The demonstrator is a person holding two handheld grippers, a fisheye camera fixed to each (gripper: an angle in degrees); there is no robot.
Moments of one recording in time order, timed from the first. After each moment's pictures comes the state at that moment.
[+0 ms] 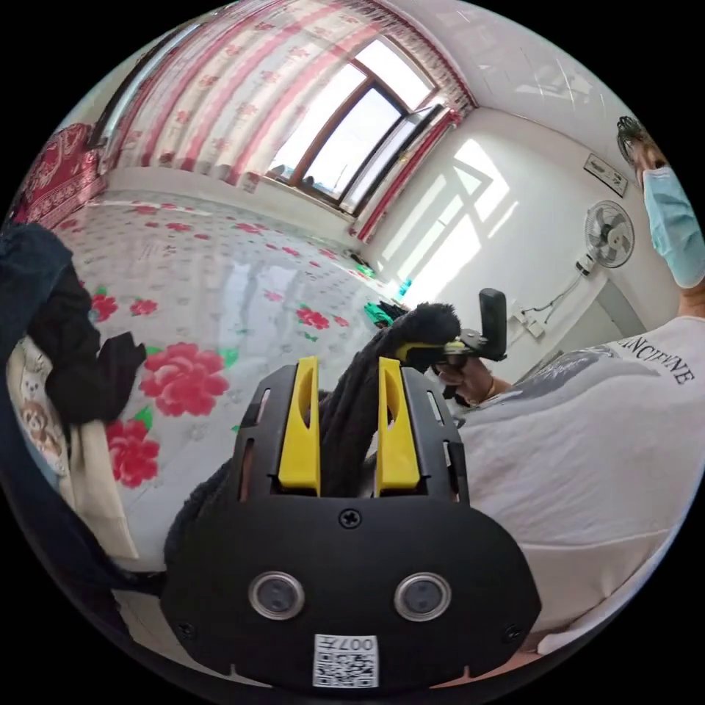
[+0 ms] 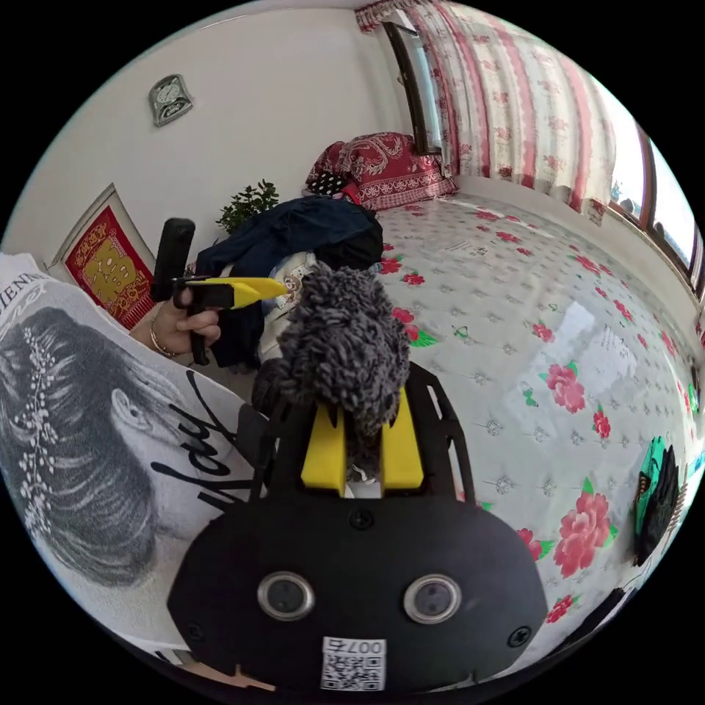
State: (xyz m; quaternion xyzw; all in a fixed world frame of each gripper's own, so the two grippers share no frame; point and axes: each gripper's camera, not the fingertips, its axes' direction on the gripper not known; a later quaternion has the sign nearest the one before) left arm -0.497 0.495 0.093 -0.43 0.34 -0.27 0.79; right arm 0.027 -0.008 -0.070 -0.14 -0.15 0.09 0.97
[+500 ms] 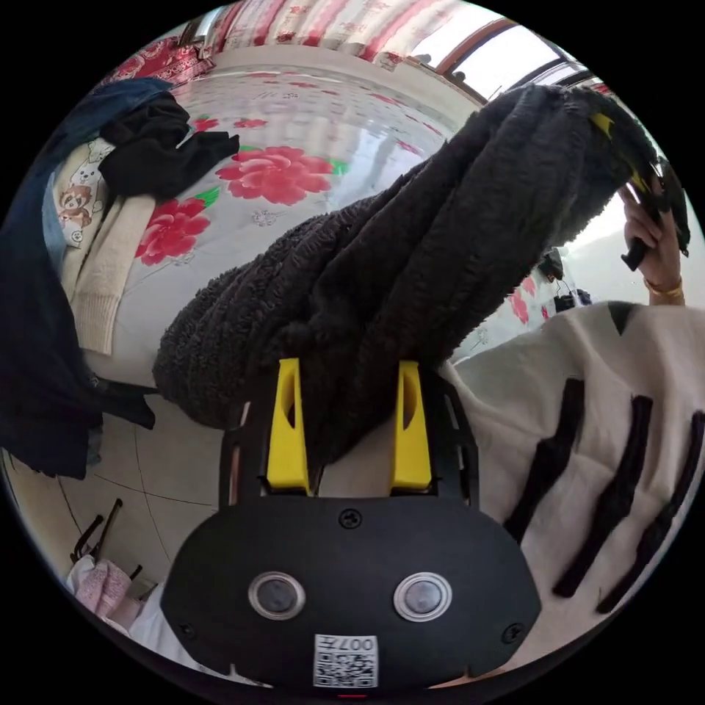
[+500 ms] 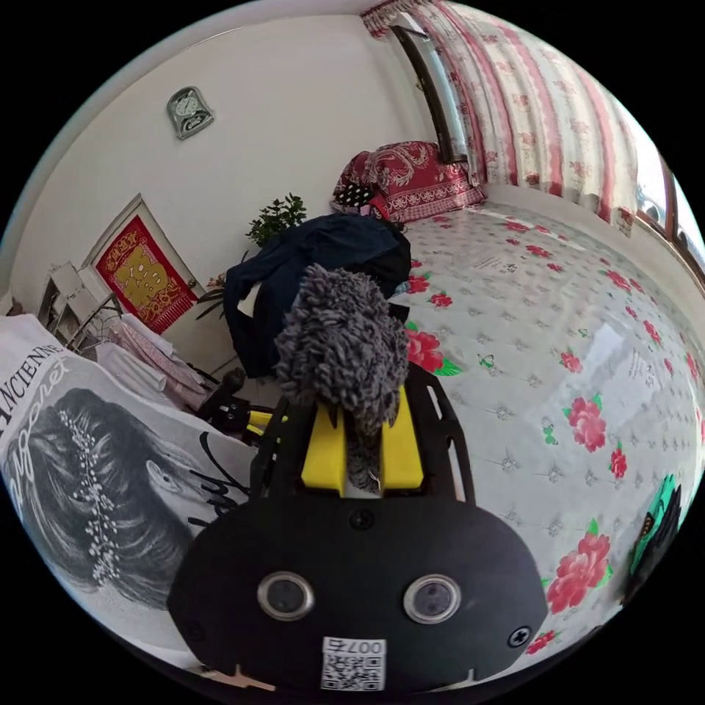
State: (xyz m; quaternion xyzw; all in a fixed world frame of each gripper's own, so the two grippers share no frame) left arm -0.438 0.613 0.089 -0.68 0.17 -0.24 0.67; right arm 0.042 -0.043 -0.094 -0.12 -0.21 0.05 0.97
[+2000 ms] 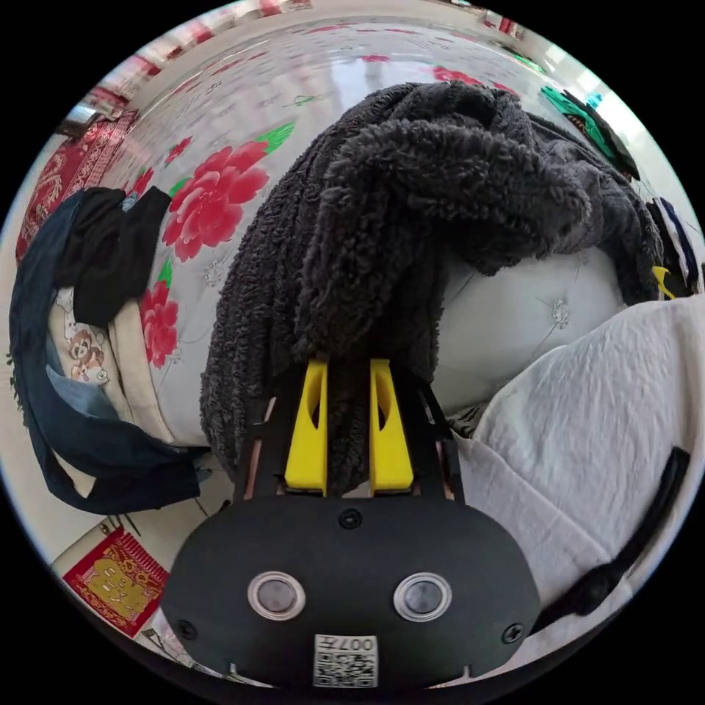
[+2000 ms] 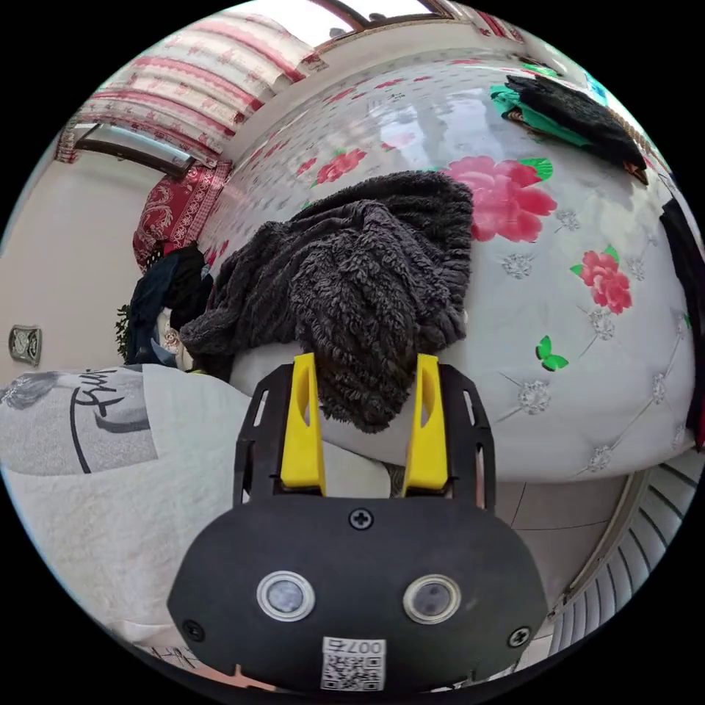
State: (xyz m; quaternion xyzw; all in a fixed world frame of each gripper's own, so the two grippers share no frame) left arm -0.253 0.577 0.253 -0.78 0.13 0.04 0.61; right arm 0.370 0.249 -0.215 -0.27 -0.05 0.46 0.84
